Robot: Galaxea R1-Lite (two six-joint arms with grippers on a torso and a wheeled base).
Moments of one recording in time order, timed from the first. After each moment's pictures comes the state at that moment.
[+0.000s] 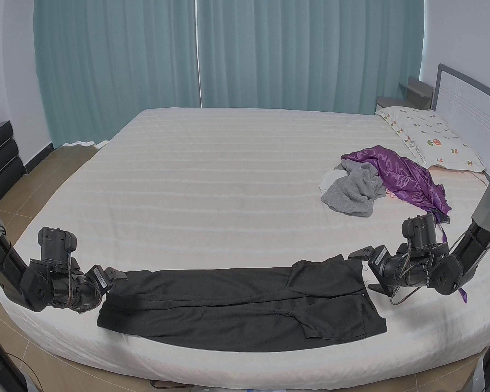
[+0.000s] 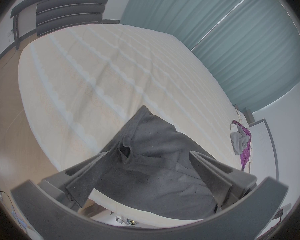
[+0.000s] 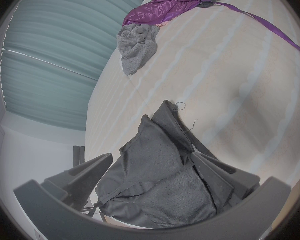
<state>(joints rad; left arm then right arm) 0.03 1.89 -0.45 -0.59 -0.13 -0.70 0.21 2.07 -0.62 -0.70 0.19 1.01</state>
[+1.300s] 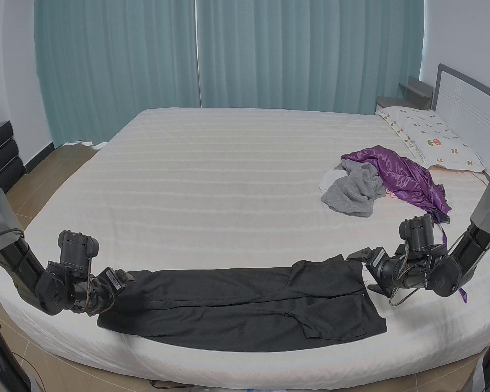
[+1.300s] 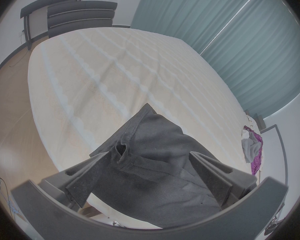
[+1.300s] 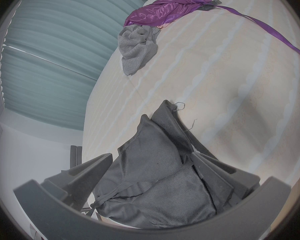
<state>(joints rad) -0.09 1.94 -0.48 -0.59 0.06 -0.82 0.23 2.07 -0.61 -0.70 0.15 1.00</state>
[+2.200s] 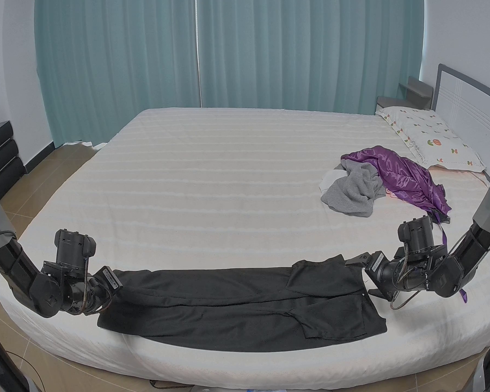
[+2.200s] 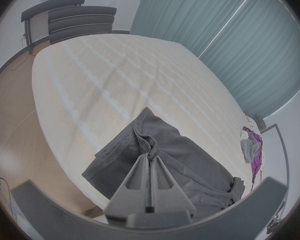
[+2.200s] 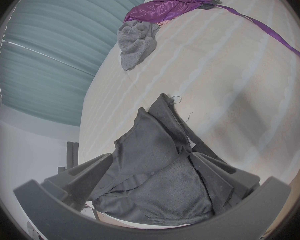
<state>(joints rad) -0.11 1.89 -0.46 -0.58 0.10 -0.81 0.25 2.04 -0.61 -0.64 0.14 0.98</state>
